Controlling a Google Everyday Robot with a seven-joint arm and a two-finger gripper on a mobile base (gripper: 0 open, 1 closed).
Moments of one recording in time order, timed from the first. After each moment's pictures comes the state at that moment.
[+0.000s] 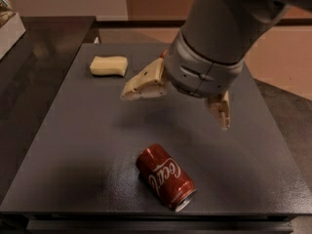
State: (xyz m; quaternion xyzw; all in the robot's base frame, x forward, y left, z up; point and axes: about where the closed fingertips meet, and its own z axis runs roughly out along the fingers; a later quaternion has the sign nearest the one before) arm 0.394 -0.033 0.953 -0.99 0.08 -0.06 0.13
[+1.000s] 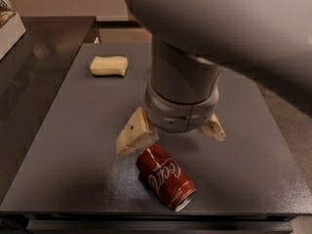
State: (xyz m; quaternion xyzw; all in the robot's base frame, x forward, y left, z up) arm 0.356 -0.028 0.910 -0.99 -0.10 -0.04 0.02
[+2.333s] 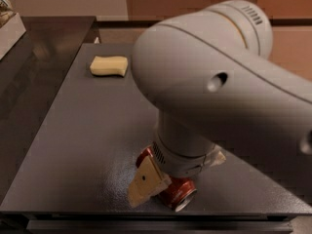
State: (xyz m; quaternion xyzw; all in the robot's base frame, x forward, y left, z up) arm 0.320 -0.041 0.856 -0.97 -0.22 -0.03 0.00
